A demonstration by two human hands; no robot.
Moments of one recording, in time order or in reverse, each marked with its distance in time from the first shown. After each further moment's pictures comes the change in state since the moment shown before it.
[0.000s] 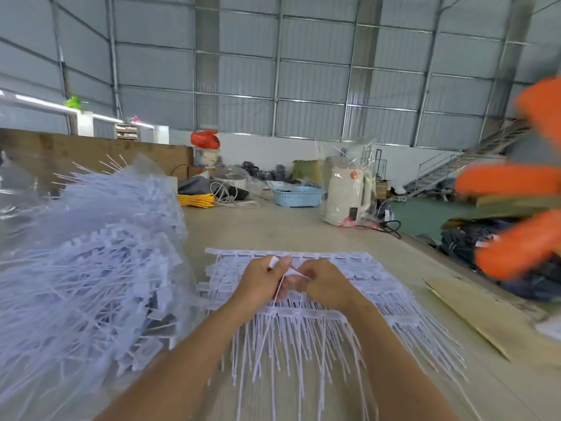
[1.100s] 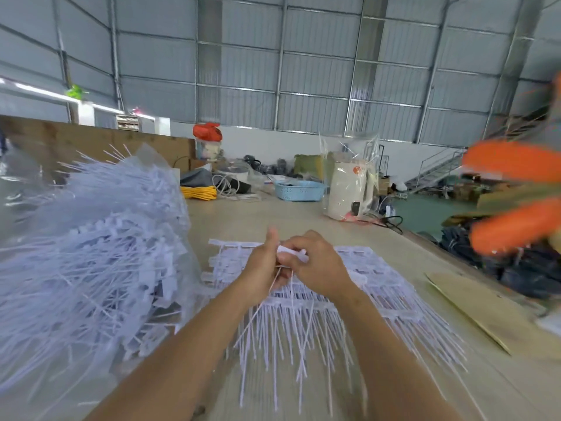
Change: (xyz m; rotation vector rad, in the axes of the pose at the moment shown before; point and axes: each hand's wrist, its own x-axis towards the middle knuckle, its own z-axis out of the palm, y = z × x) left_hand 0.009 0.007 0.001 -0.423 -0.062 -0.256; right_hand 0.002 -0.021 0.008 -0.096 0.237 -0.244
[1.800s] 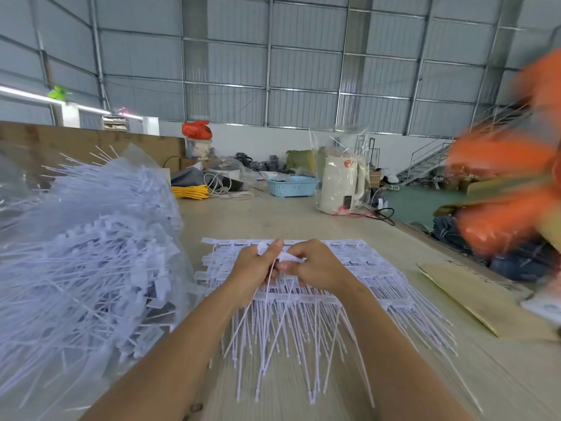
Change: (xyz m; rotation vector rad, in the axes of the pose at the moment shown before) left_hand -0.009 -0.007 -0.009 0.206 0.049 0.157; right_hand -0.005 0.007 -0.008 0.165 -0.182 0.117
